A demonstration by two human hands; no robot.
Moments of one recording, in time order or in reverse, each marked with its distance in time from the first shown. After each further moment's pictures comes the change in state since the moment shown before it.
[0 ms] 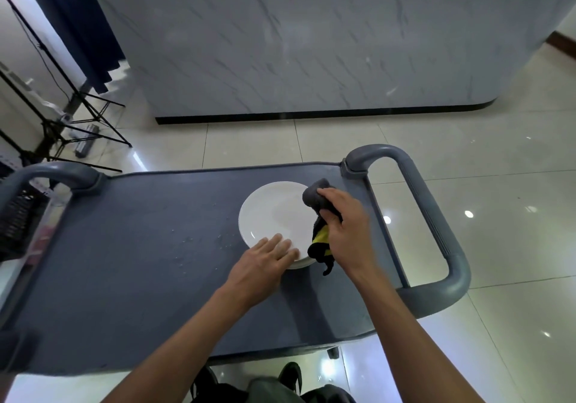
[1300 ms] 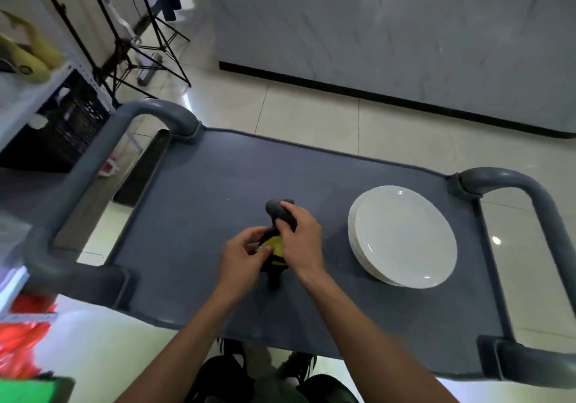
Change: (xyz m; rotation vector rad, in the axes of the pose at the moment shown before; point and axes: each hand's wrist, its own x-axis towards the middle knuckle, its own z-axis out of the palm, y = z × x) left_hand -0.166 -0.132 -0.004 -1.102 0.418 -1.257; right_hand -0.029 -0.122 0.273 0.127 -0.357 0.232
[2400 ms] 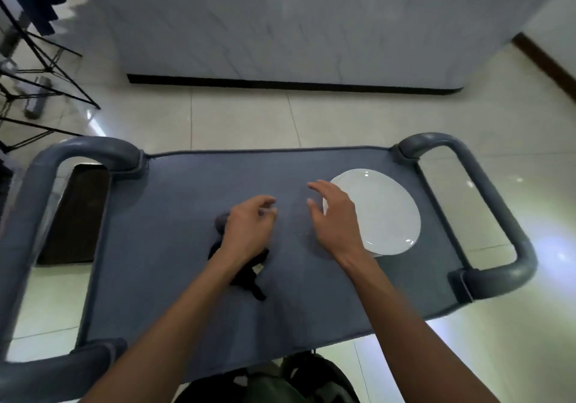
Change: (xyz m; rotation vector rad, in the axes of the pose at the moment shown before) left_hand 0.080 0.068 0.007 0.374 -0.329 0.218; right_hand 0.009 -0.021 -0.069 -0.298 0.291 -0.027
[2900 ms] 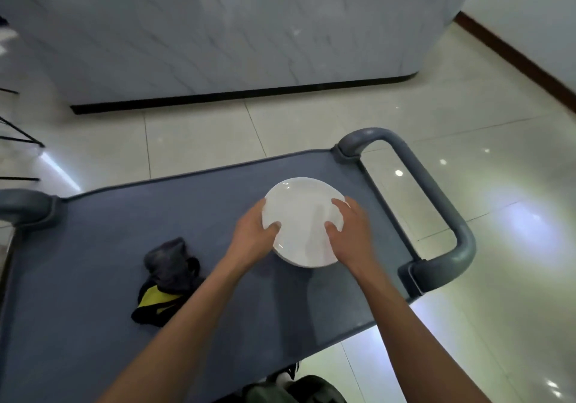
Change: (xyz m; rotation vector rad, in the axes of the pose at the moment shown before) left_hand 0.022 0.084 0.116 -0.030 -0.265 -0.019; right_hand 0.003 0.147 -0.098 -0.153 0.015 0.384
